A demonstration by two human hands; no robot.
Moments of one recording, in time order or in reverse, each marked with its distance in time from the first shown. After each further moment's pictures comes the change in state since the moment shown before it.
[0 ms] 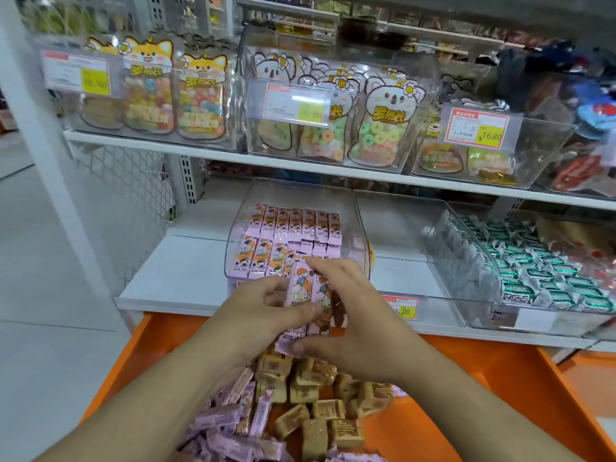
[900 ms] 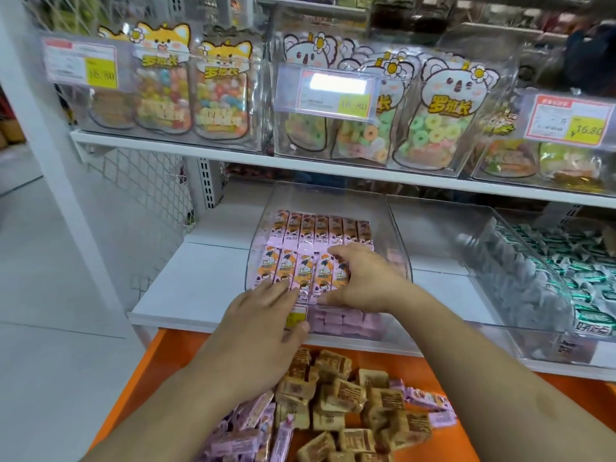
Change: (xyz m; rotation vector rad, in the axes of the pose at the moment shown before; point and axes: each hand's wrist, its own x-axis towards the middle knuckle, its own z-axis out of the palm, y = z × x) left_hand 0.042 -0.027 -0.041 1.146 0.041 0.206; right_hand 0.143 0.064 0.015 -0.260 -0.107 0.226
